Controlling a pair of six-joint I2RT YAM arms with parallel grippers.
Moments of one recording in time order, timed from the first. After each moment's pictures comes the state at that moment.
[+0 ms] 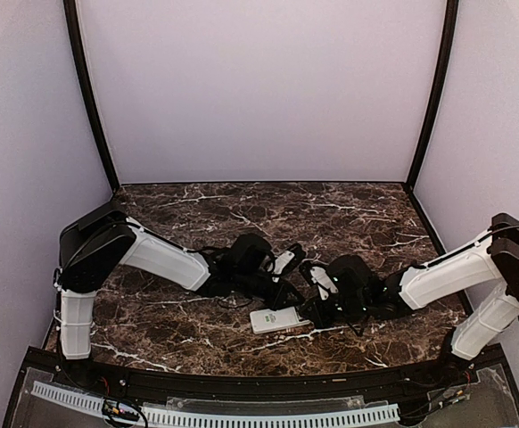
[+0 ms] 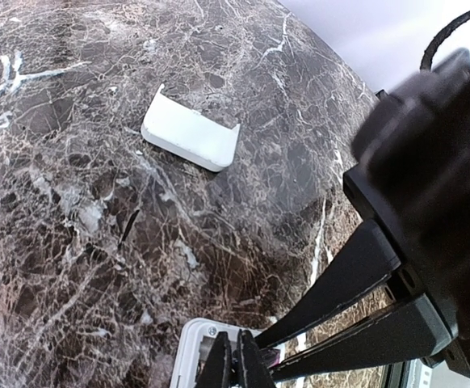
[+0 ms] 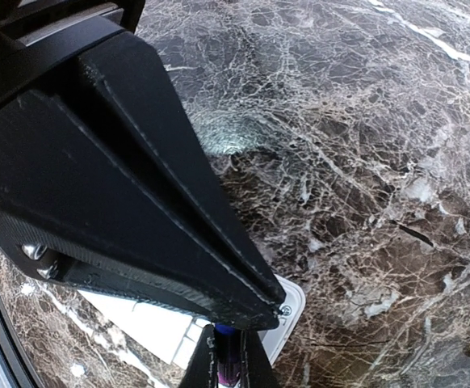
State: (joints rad) left arm -0.99 2.08 1.16 0.27 0.46 -0.36; right arm 0.99 1.53 0.55 0.17 -0.07 0.41
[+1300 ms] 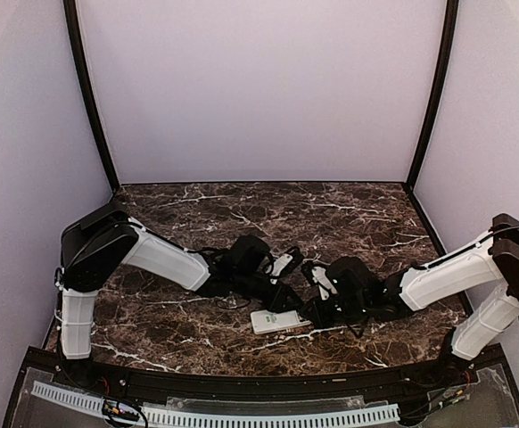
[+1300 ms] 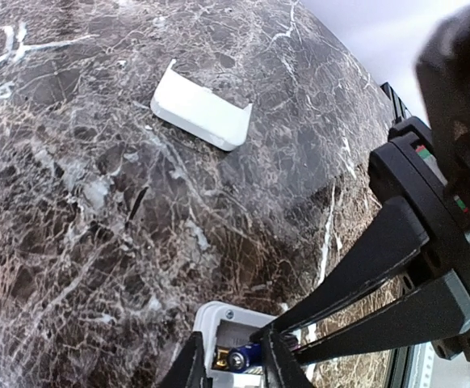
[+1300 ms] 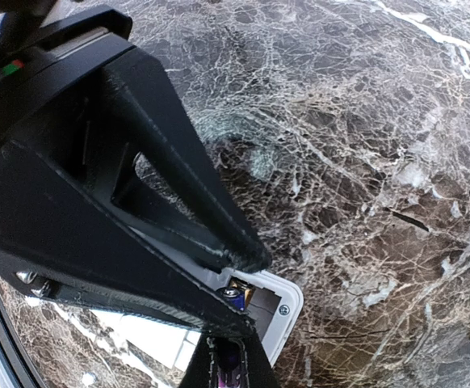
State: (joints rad) left arm -0.99 2.09 1.16 0.26 0.48 -0.37; right arm 1.00 1.53 0.55 0.16 -0.04 0.47
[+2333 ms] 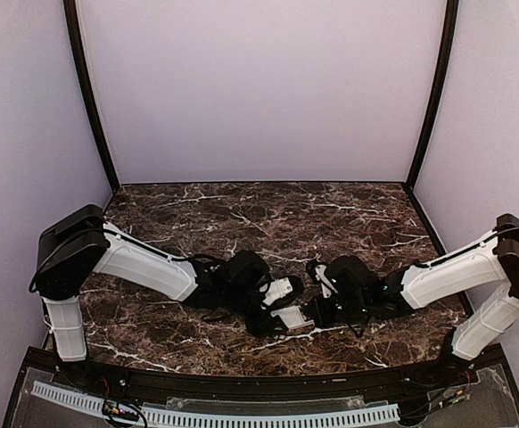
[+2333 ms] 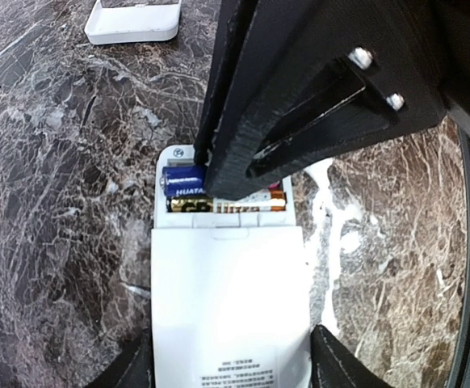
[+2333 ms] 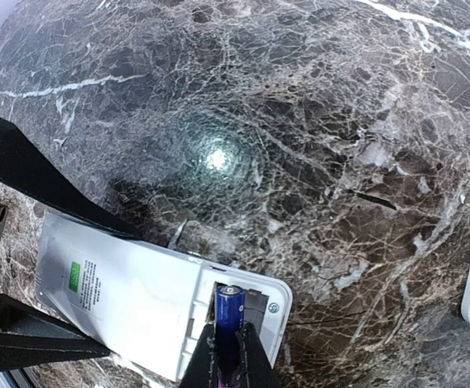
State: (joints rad) left arm -1.08 1.94 1.06 0.01 0.25 0.07; right arm 1.00 1.51 0.57 0.08 0.02 0.55
